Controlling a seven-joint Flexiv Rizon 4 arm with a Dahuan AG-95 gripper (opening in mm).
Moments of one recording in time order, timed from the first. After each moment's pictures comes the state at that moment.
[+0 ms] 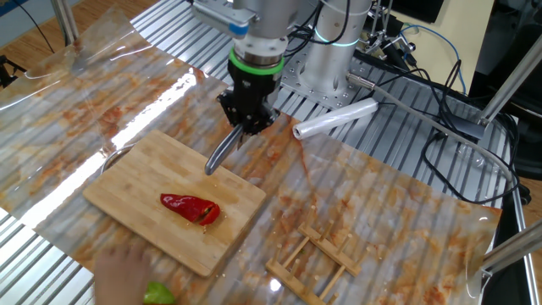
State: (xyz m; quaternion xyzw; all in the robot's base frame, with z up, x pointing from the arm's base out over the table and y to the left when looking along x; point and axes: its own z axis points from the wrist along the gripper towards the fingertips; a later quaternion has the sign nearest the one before) arm 0.468 -0.007 0.166 -0.03 1.00 0.00 0.08
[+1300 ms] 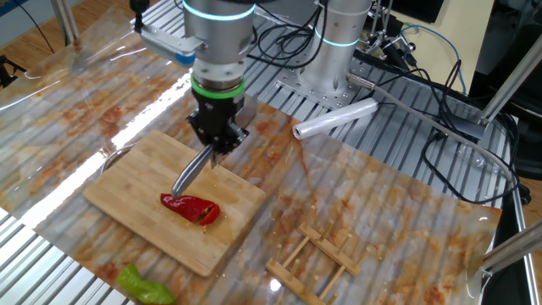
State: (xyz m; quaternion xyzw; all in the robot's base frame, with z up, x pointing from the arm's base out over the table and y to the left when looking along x) arm 0.538 -0.049 0.123 -0.01 1.00 0.01 0.06
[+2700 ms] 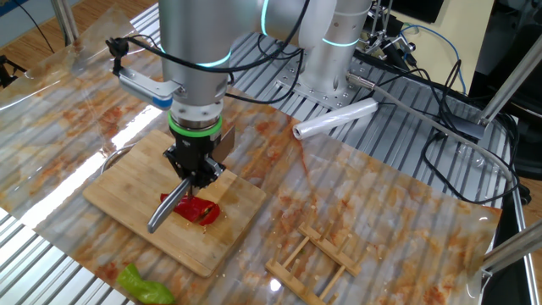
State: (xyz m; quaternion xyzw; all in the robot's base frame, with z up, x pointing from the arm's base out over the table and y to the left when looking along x) arm 0.594 -0.051 0.076 -0.01 1.00 0.02 0.08
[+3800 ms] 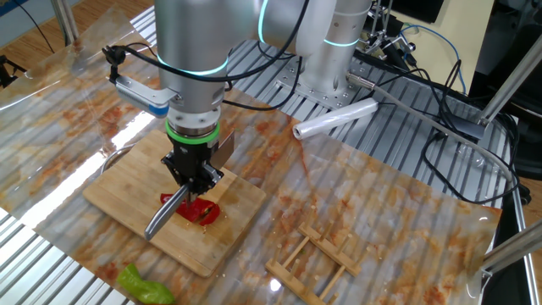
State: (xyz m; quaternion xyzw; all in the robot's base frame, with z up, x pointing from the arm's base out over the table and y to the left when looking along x) arm 0.603 -0.048 0.071 0.00 1.00 0.02 0.08
